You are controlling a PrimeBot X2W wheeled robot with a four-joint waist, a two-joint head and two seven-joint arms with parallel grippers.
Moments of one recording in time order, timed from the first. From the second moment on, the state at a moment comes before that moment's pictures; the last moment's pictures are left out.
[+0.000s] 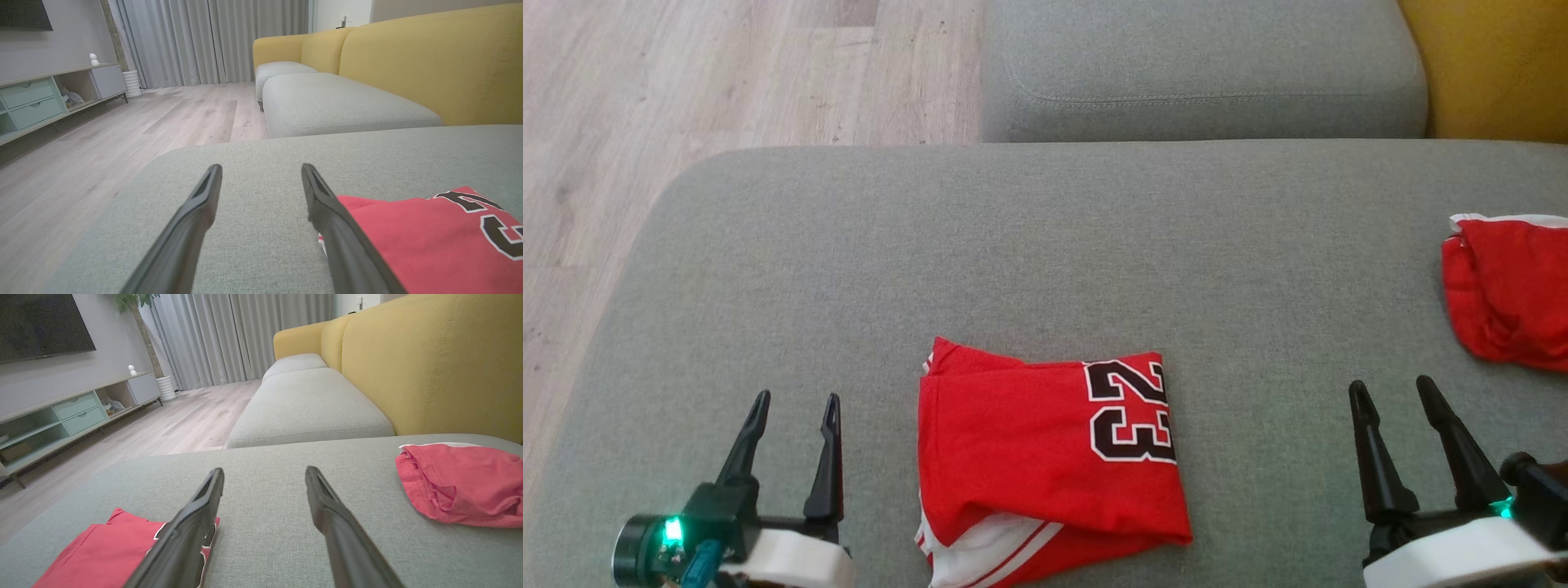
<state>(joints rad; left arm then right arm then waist) 0.06 0.26 -0.26 0.09 -0.24 0.12 -0.12 0.28 -0.04 -0.01 -0.28 0.23 0.13 0.11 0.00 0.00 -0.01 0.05</state>
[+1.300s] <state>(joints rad) -0.03 0.25 -0.27 0.11 -0.26 0.16 -0.16 0.07 -0.04 0.28 0.20 0.30 0.13 0.12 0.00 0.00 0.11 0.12</state>
